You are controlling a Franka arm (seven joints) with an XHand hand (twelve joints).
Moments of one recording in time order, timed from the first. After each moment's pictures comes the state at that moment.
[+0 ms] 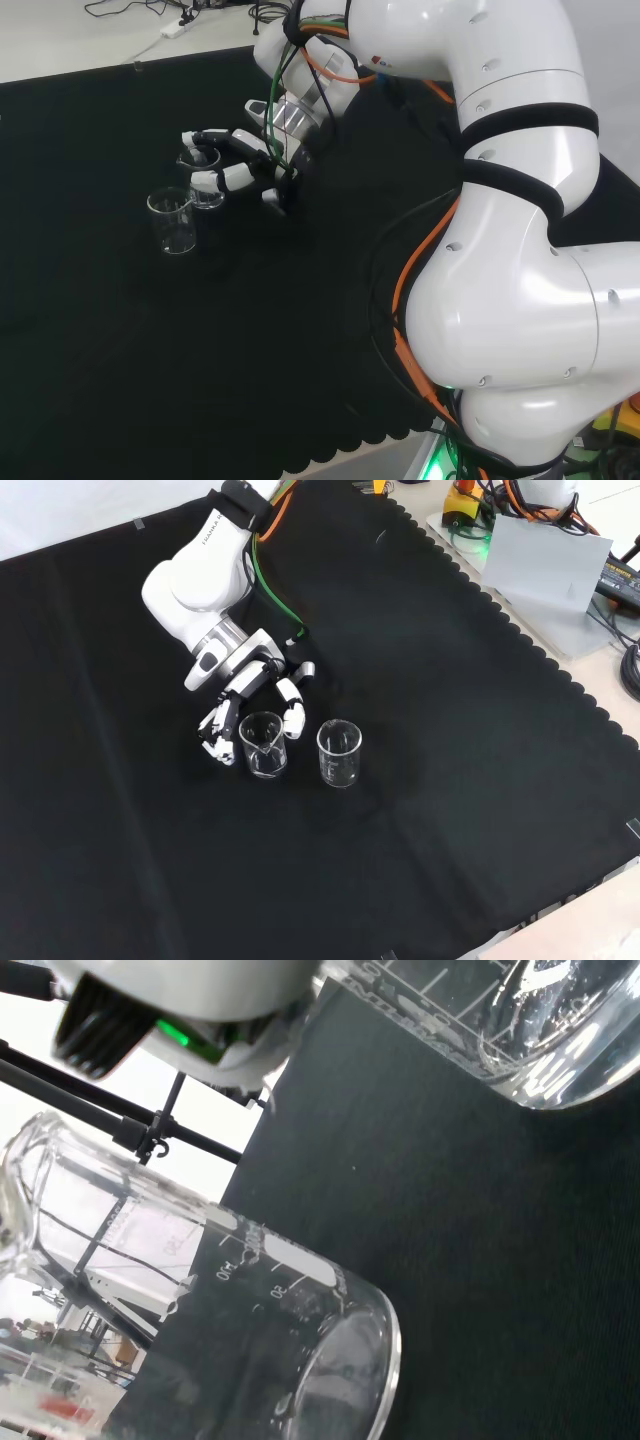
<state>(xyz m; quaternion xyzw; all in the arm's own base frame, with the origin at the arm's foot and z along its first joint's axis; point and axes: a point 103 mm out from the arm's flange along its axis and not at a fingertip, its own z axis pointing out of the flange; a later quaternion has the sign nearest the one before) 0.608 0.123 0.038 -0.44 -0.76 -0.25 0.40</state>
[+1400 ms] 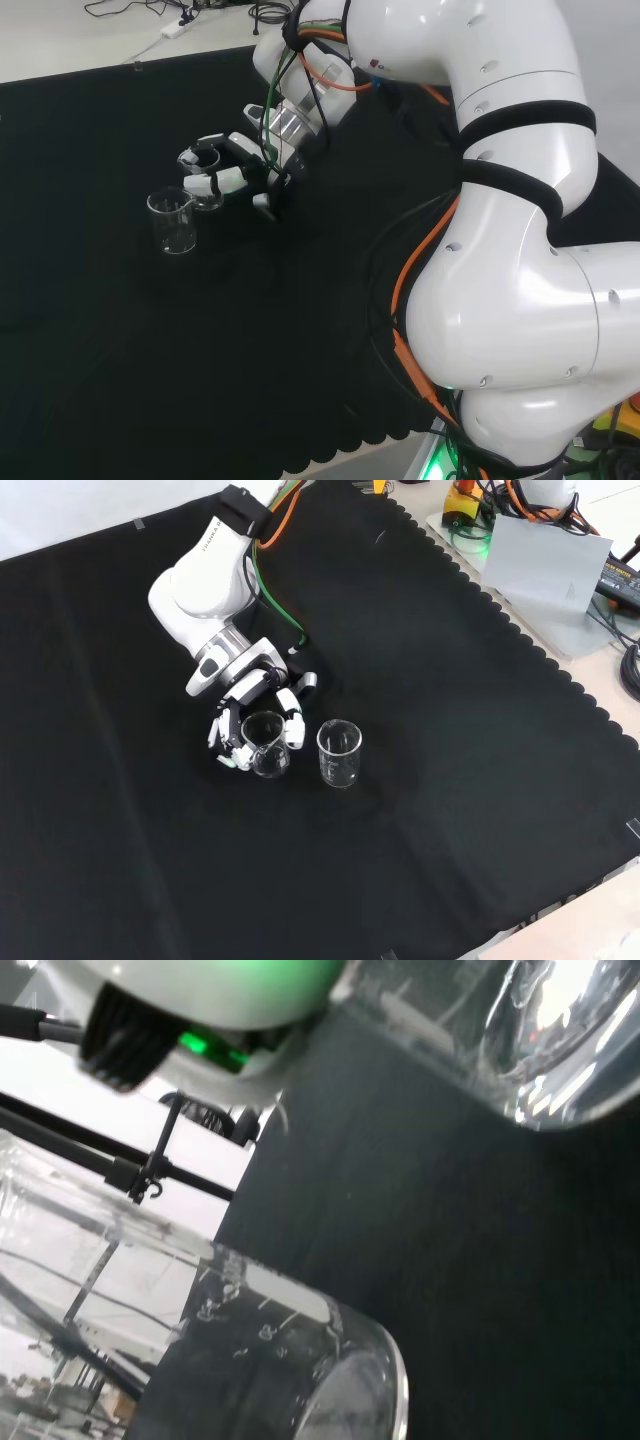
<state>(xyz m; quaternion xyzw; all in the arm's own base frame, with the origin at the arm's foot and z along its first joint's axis) 0.613 0.136 0.029 -0.46 -0.74 -0.28 0.40</state>
